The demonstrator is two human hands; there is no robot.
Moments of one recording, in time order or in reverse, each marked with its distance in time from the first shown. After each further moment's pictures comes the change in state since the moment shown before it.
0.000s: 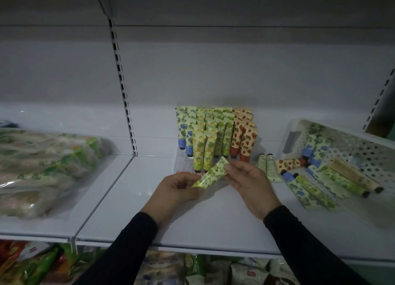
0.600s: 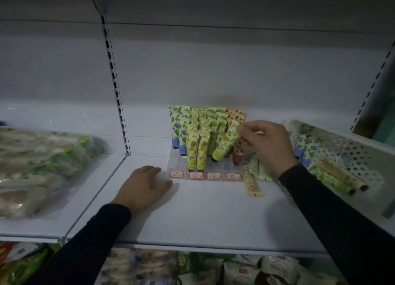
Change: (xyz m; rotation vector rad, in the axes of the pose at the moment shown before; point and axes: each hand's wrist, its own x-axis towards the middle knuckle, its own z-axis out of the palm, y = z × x) left_hand 0.009 0.009 -0.057 1.213 0.151 0.114; right_hand 0.022 -0.090 -0.007 -0.686 0.162 -0.383
